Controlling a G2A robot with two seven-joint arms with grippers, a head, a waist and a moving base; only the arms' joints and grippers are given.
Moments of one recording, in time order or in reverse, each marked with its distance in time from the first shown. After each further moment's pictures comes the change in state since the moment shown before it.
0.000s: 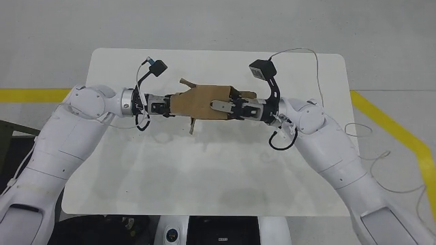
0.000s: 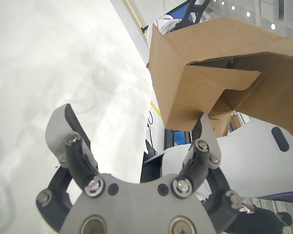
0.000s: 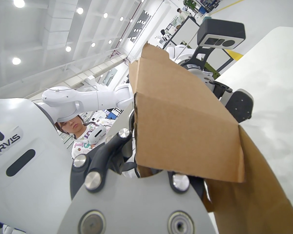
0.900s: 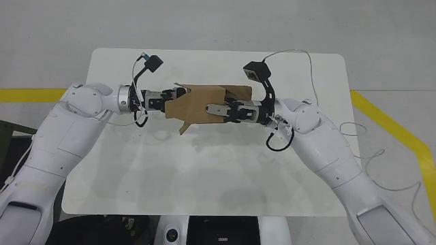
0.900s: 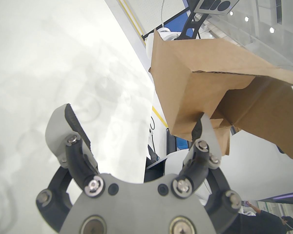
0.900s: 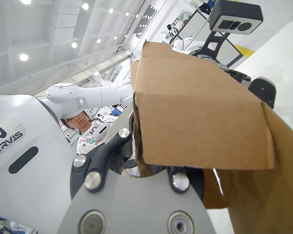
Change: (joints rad) left arm -0.022 0.006 0.013 0.031 -0.013 -0.034 0.034; right arm 0.009 -0.022 -0.016 0.018 0.032 -0.006 0.043
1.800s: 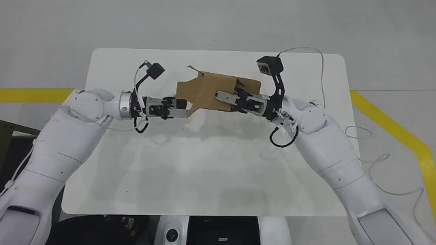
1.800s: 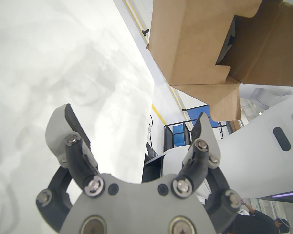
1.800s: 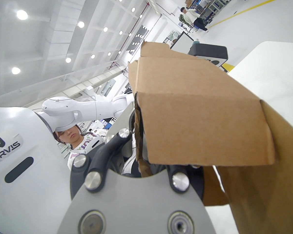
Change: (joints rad) left arm 0.039 0.016 0.009 -0.028 -0.003 0.014 -0.015; right arm -0.034 0.000 0.073 0.010 -0.066 -0.003 -0.100
